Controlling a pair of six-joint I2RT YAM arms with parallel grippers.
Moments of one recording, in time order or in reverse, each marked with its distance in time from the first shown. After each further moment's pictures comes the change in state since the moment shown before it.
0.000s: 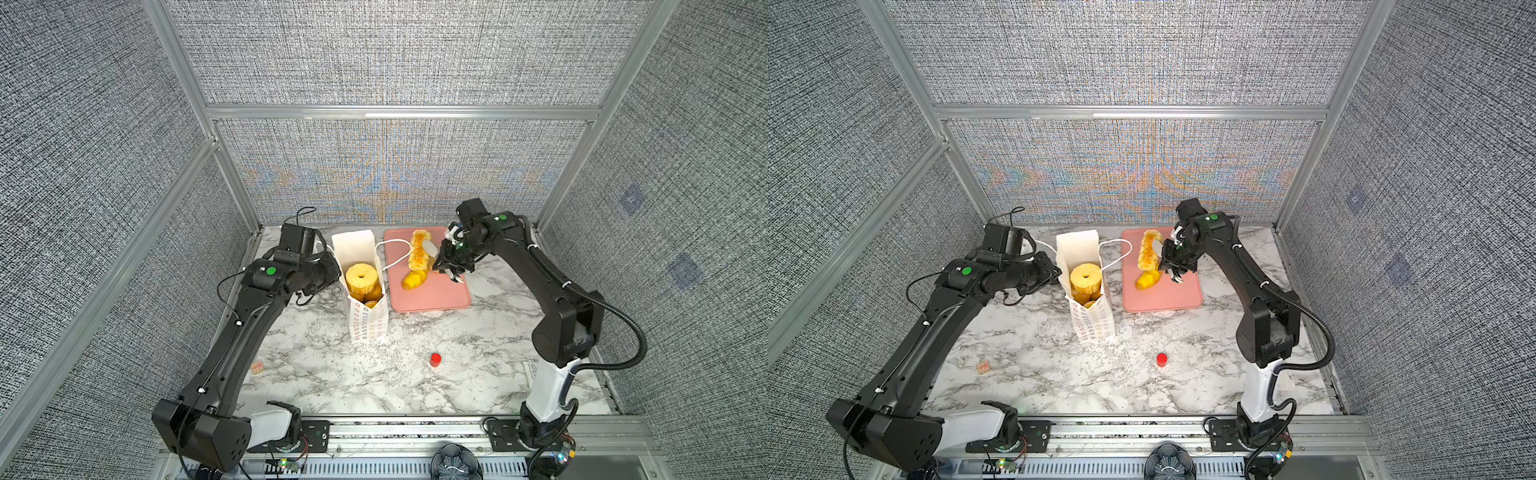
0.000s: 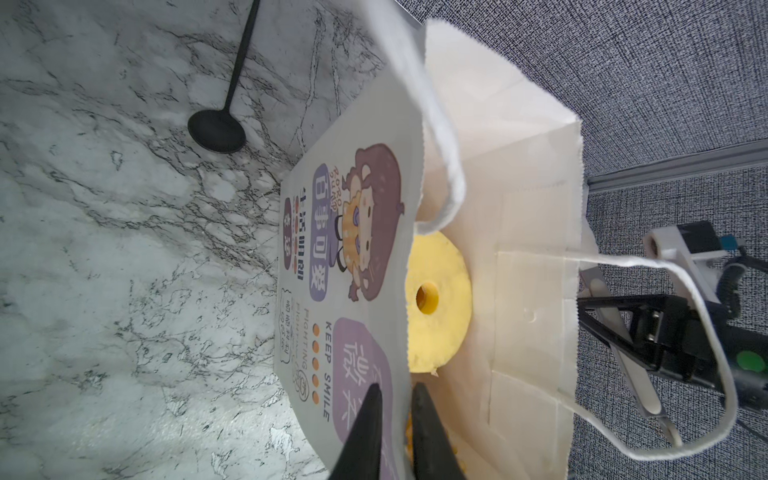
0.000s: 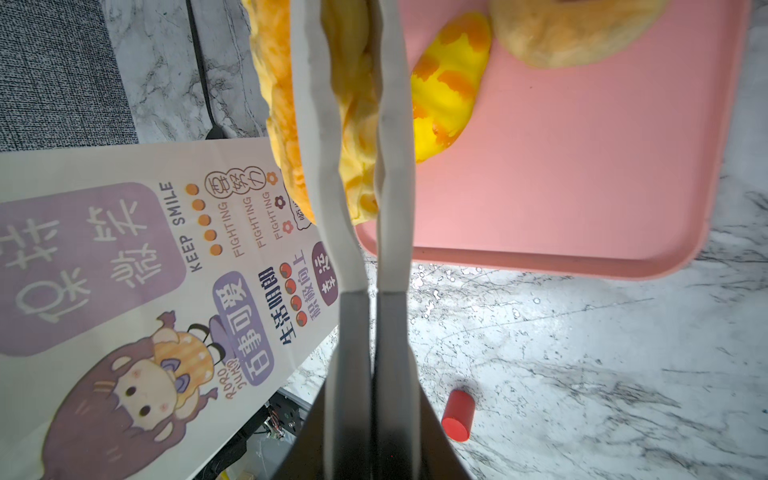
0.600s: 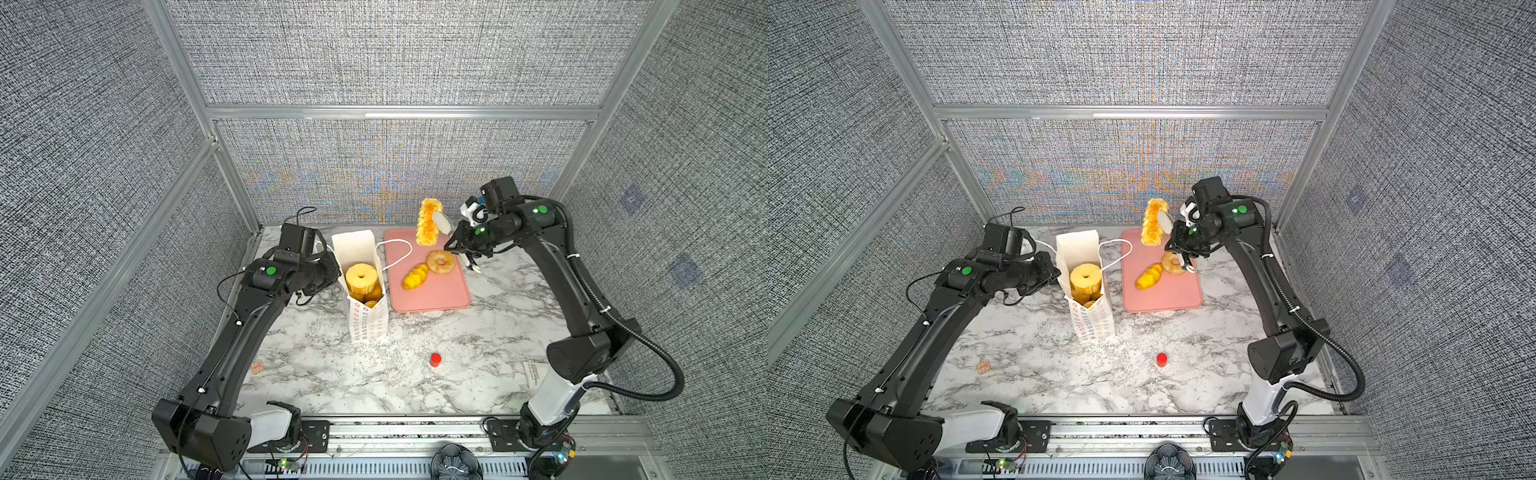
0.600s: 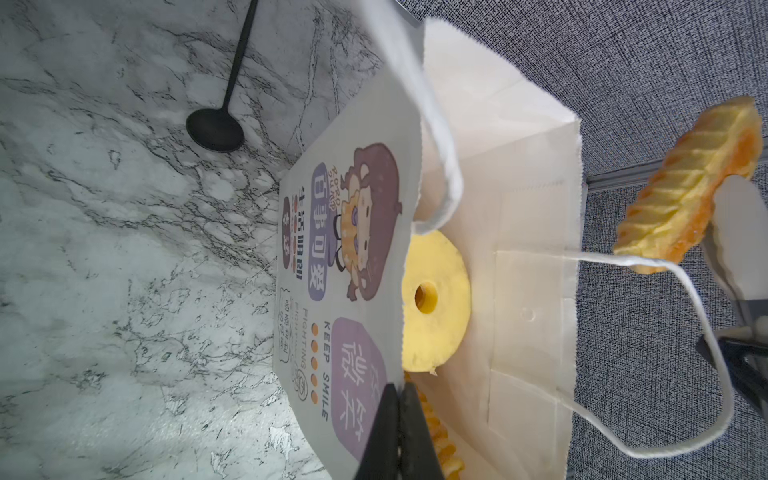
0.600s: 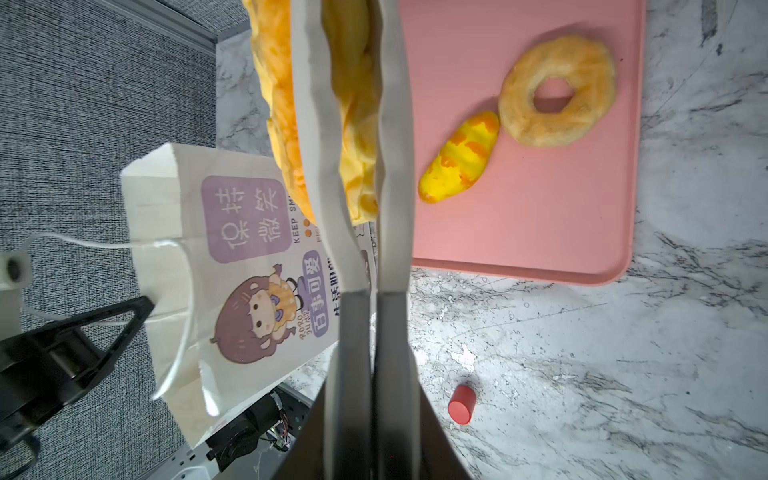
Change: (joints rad) left arm 0.000 0.002 0.003 -0.001 0.004 0.000; right arm -0.006 -0.125 0.192 -0.098 0.017 -0.026
